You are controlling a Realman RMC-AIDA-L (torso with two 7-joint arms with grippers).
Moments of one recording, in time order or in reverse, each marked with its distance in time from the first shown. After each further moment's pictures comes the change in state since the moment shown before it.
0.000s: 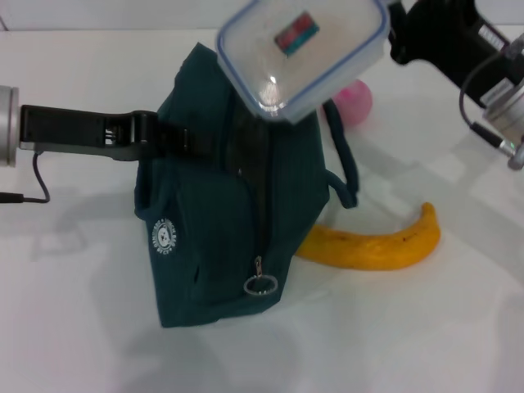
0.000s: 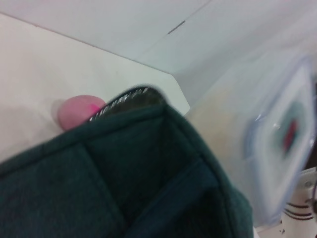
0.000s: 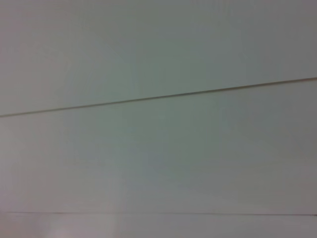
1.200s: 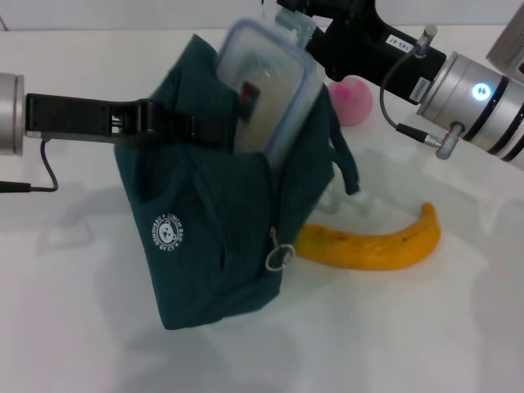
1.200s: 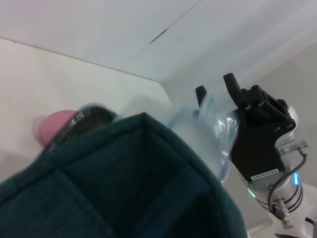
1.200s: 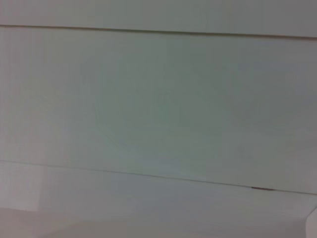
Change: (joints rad) left arm -0.016 -0.001 0.006 -0.010 -0.031 -0.007 0.034; right arm 0.134 0.000 0.110 0.024 -0.242 0.222 -0.105
